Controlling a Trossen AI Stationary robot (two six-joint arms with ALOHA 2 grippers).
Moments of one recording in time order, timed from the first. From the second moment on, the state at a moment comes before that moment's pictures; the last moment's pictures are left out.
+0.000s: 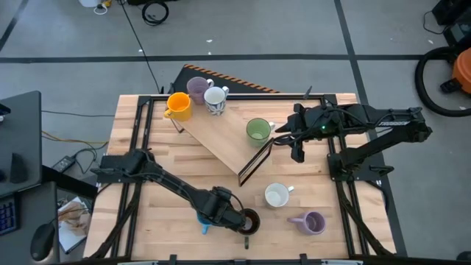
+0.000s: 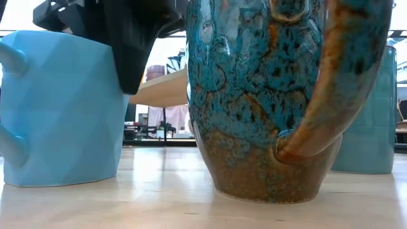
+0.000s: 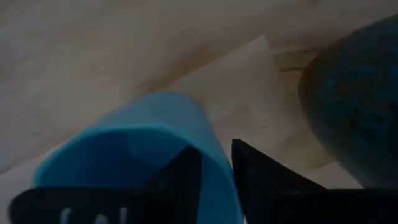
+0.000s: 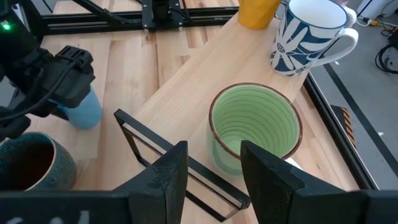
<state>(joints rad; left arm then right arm) -0.49 2.12 1.79 -1.12 -0.05 -1.57 0.09 1.12 1.31 -0.83 0.21 0.11</state>
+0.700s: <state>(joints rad) -0.35 1.83 1.79 -1.51 -0.08 -1.08 0.09 1.13 1.31 -0.83 0.22 0.11</state>
